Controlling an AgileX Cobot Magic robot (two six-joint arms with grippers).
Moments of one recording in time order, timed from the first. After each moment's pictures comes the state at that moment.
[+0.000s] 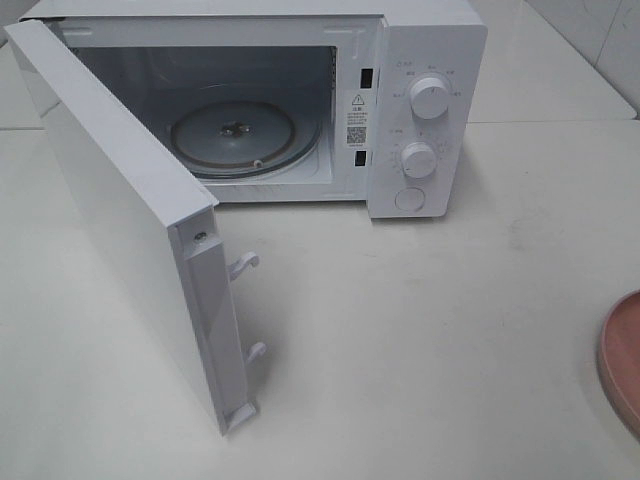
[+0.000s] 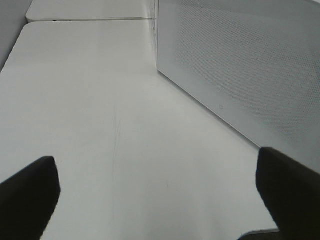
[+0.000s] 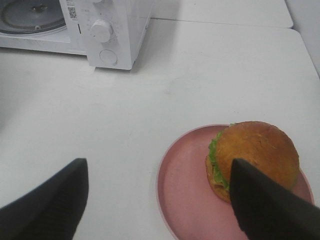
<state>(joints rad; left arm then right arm) -0.09 0.00 -0.52 -0.03 1.07 -0.01 0.15 0.00 -0.50 -0.04 1.00 0.09</state>
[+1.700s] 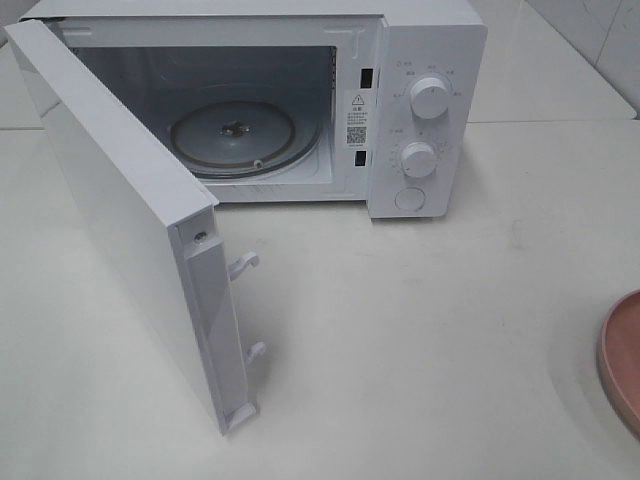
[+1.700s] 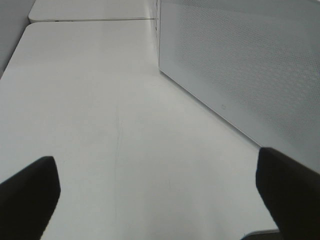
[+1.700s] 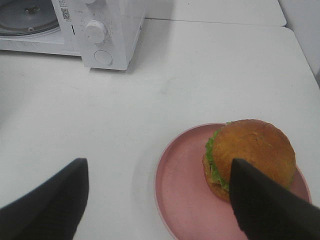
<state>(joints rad) -0.09 0.00 -0.52 -0.02 1.07 -0.01 0.12 0.00 -0.50 -0.03 1.00 0.08</state>
